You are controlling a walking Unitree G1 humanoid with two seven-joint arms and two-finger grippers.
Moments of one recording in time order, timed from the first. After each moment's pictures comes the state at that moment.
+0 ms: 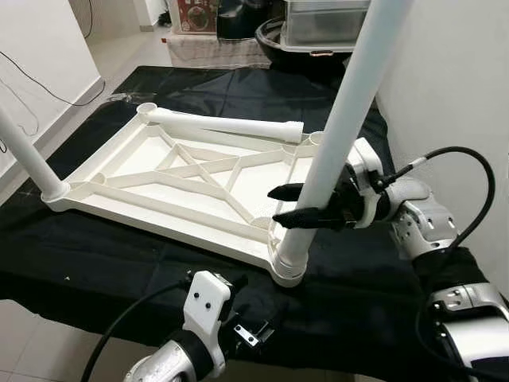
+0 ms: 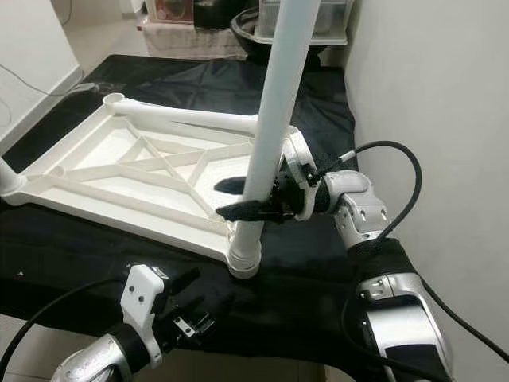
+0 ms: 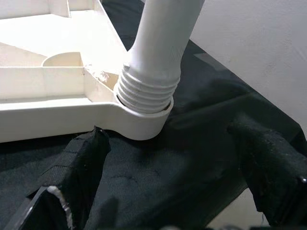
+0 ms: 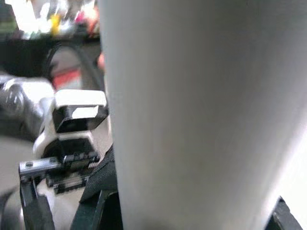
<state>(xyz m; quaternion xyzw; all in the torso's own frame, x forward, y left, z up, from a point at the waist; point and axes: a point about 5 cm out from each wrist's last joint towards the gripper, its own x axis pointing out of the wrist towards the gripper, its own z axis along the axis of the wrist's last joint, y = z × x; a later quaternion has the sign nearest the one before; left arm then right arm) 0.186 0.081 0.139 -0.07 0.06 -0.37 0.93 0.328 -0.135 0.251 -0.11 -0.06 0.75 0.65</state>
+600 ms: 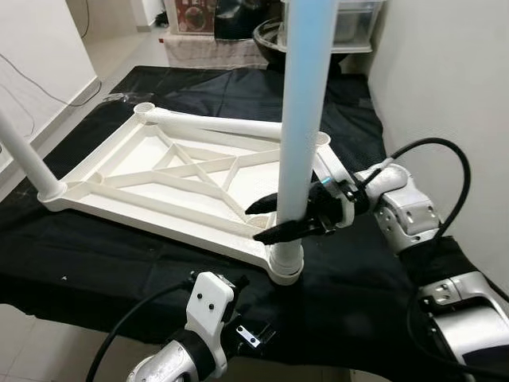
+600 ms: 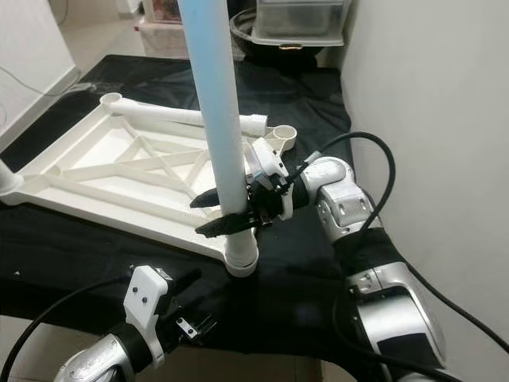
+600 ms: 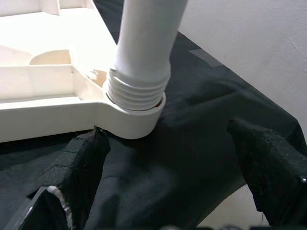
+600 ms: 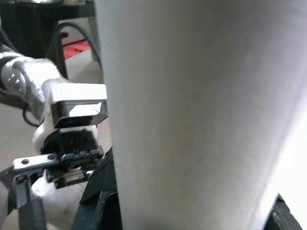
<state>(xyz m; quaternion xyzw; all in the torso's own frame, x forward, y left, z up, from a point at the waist) 0.186 0.078 0.136 -0.06 0.07 -0.37 0.93 0.330 -0.116 0.253 -0.13 -0.04 0.76 0.63</state>
